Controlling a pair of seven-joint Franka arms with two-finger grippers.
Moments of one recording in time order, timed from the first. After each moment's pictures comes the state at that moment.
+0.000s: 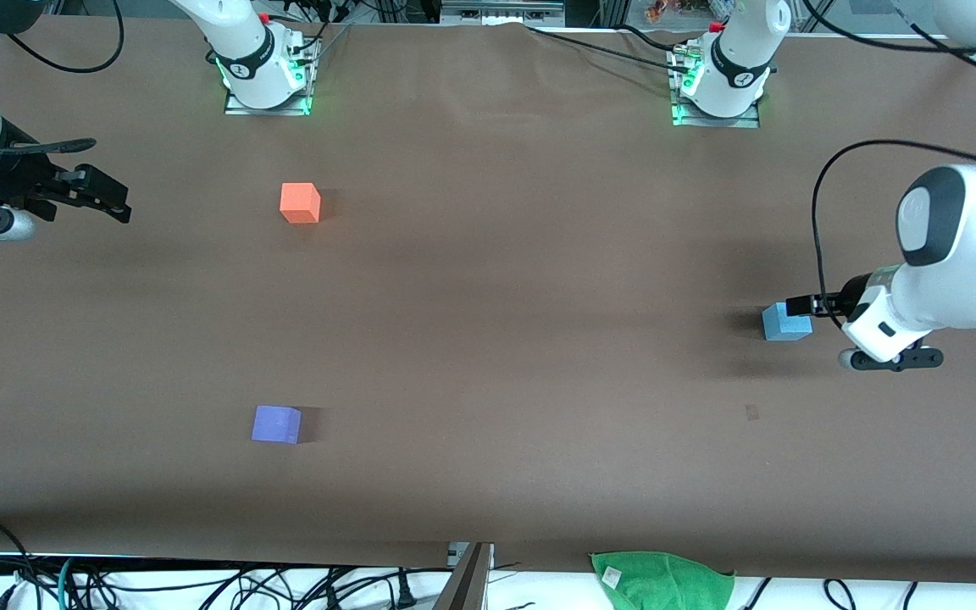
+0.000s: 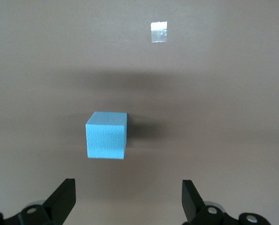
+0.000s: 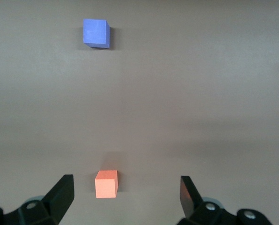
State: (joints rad) left arm 0.16 0.40 -0.14 -1.70 0.05 1.87 -0.07; right arm 0.10 0.04 -0.03 -1.58 -0.02 1.58 0.08
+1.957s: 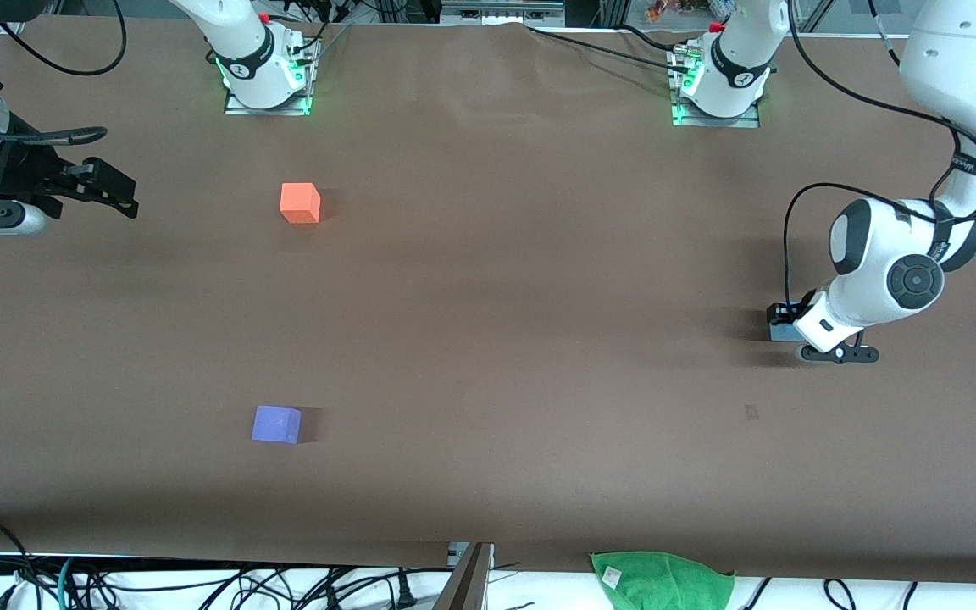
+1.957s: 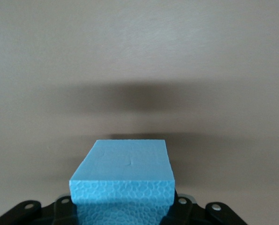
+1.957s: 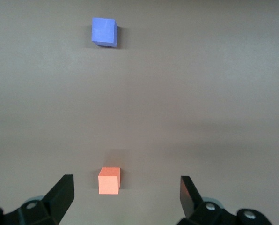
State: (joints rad) left arm 0.24 0.45 -0.20 -1.97 0.20 2.23 -0.04; right arm 0.12 0.05 -0.03 -1.54 -0.02 1.55 0.08
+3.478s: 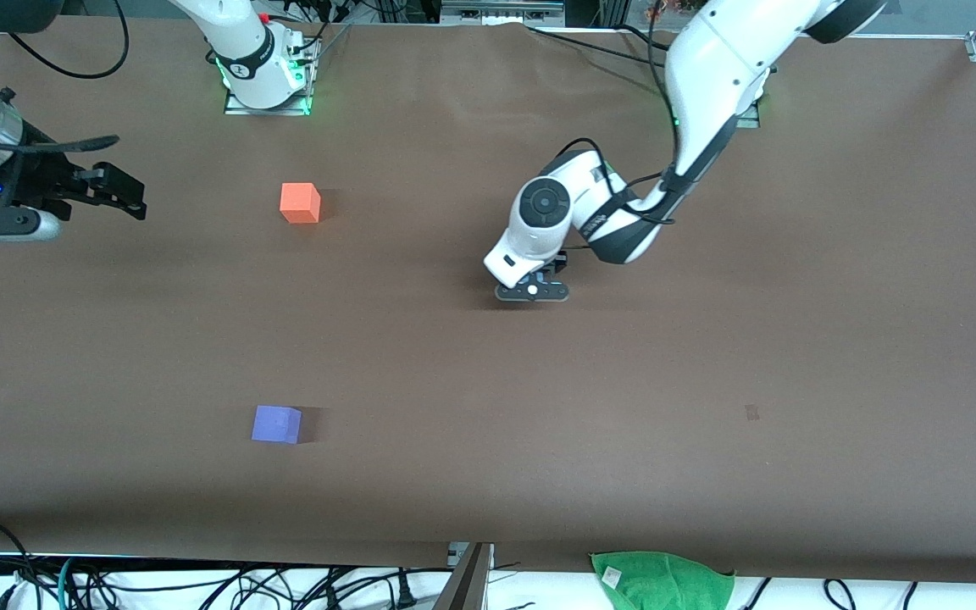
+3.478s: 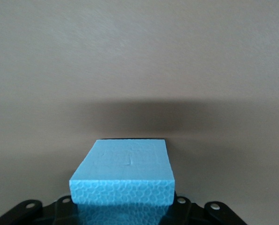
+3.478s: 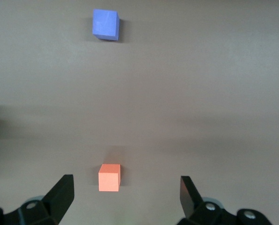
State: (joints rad) left arm -0.33 0.74 -0.47 -1.73 0.27 2.34 -0.92; right arm 0.13 0.08 -0.02 -1.54 -0.01 1.54 0.07
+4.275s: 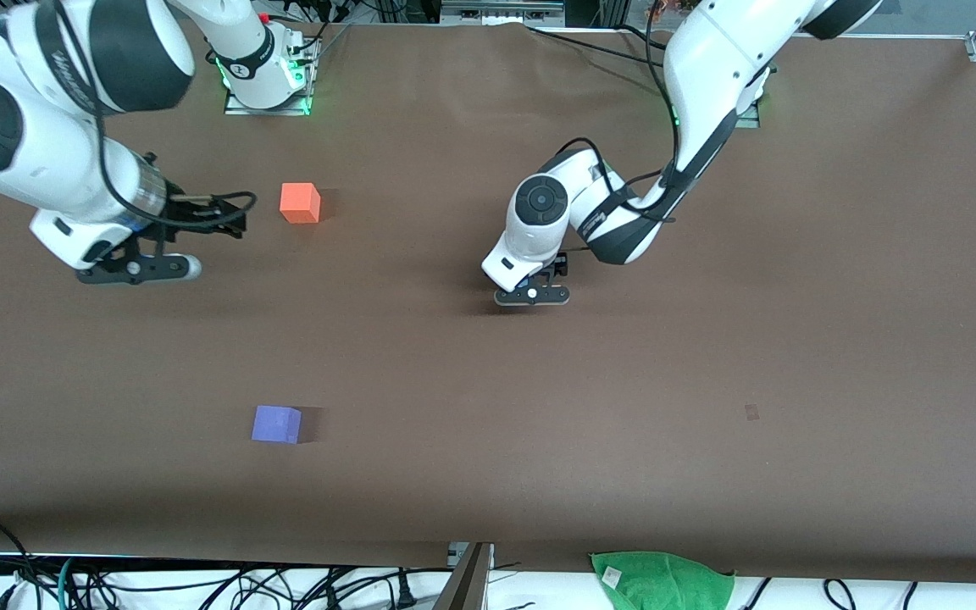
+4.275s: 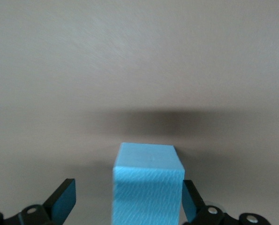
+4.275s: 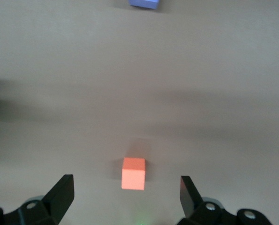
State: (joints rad) left arm -0.32 0.65 -0.46 -1.67 0.27 2.19 -0.93; right arm 0.26 0.19 -0.01 -1.61 0.03 1.61 0.17
